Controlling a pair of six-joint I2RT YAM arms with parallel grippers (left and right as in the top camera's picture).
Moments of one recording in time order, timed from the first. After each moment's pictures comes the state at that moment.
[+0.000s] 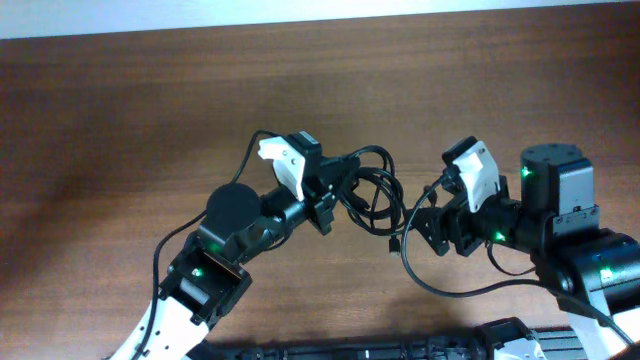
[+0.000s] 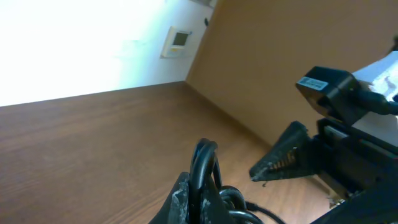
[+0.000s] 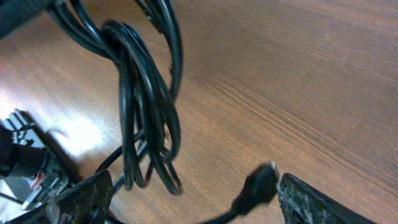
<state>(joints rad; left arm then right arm) -0.65 1.00 0.78 0.15 0.32 -0.36 0.18 0.91 1.14 -1.05 -0.52 -0.17</state>
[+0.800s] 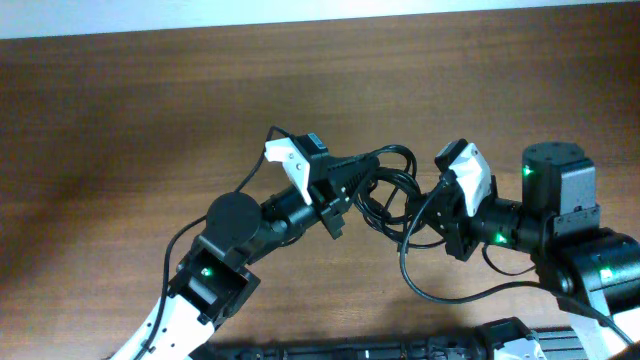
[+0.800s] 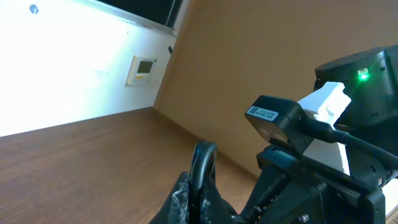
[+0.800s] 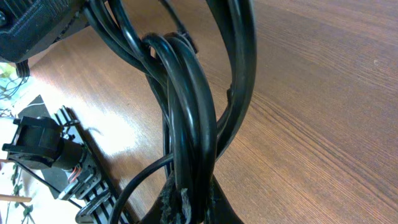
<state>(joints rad) -0.70 1.02 0.78 0.33 0.35 -0.41 0.18 0.91 1.14 -1.02 -0.67 -0.20</state>
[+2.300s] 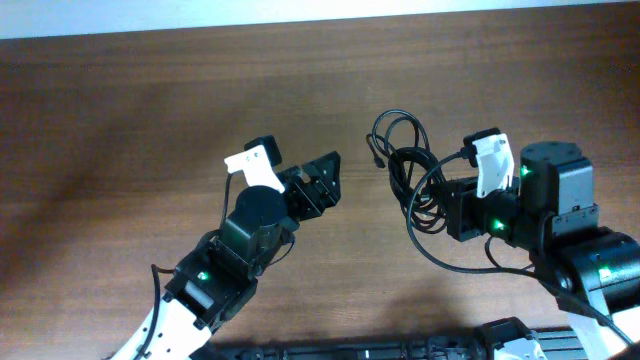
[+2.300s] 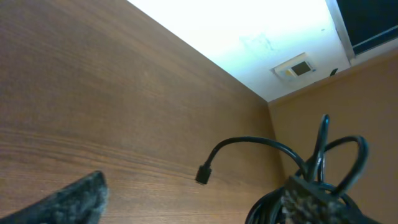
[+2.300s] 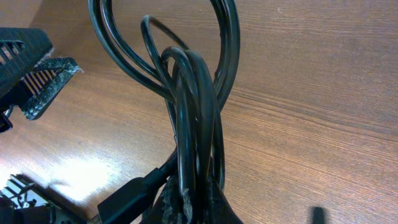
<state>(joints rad) -0.71 1.00 0.79 -0.15 -0.16 -0.95 0.19 0.91 1.14 -1.02 -0.36 0.14</state>
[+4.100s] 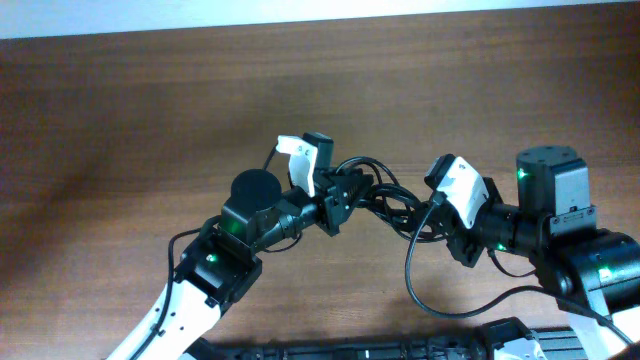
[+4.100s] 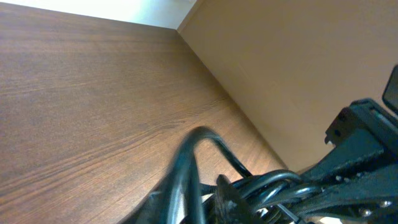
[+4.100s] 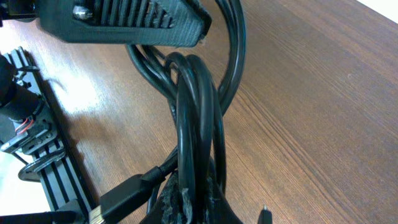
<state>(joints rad) -0.65 1.09 0.79 0.06 0.41 -0.55 0.19 0.91 1.14 -1.09 -0.59 -0.48</state>
